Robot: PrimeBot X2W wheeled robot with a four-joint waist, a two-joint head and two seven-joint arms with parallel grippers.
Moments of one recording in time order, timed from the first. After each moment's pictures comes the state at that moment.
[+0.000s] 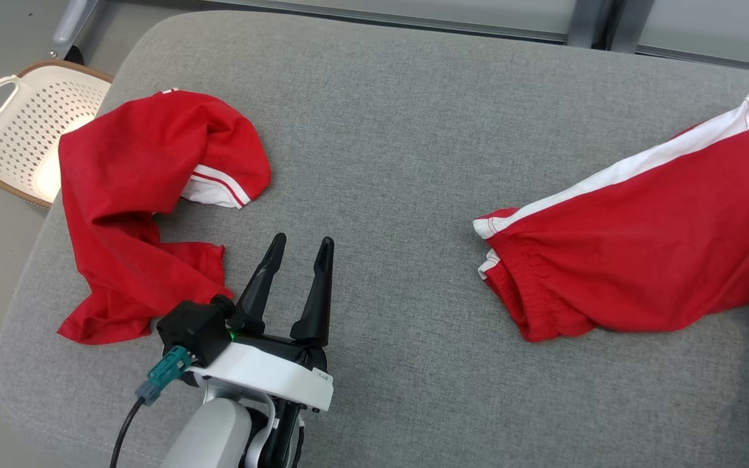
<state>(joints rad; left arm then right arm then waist) -0.24 0.05 -0.39 0.21 -0.55 -0.02 -0.26 -0.55 -0.28 -0.26 0.76 0.84 0.13 0.22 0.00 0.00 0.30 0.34</state>
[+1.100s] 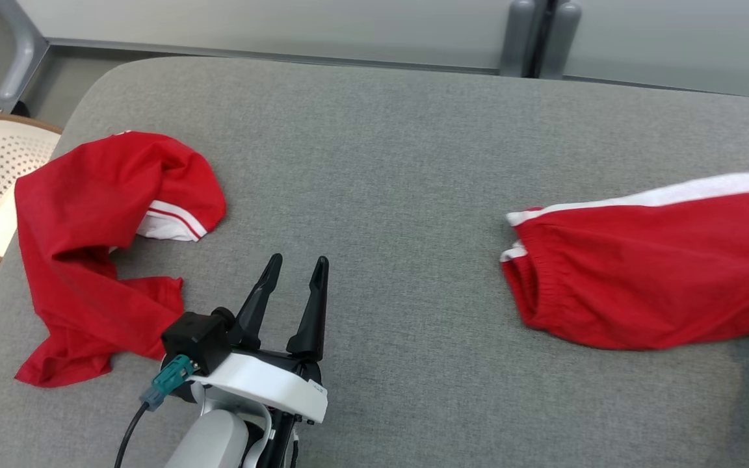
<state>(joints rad) -0.23 0.05 -0.39 0.27 -0.54 -0.02 -0.26 -0.52 -0.27 -0.31 0.75 0.84 0.13 0.06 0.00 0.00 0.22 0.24</state>
